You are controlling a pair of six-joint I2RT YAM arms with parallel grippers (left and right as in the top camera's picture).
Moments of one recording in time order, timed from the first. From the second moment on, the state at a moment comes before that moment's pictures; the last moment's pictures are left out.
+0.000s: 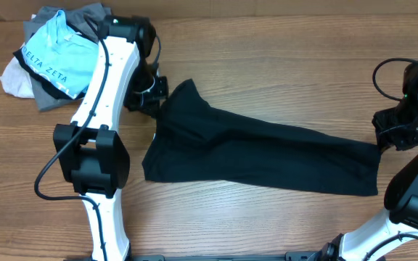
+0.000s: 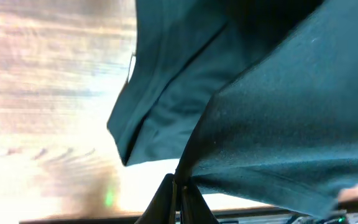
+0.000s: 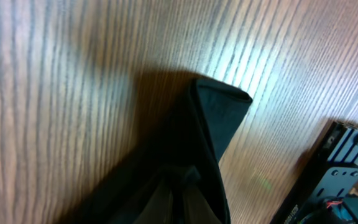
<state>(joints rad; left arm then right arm) -0.16 2.19 2.09 -1.69 0.18 -0.27 -0.41 1.90 1.60 -1.48 0.13 0.92</state>
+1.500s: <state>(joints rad) -0.16 2.19 1.91 -1.60 0.10 -0.27 -0.31 1.90 1.41 -1.40 0.24 0.91</state>
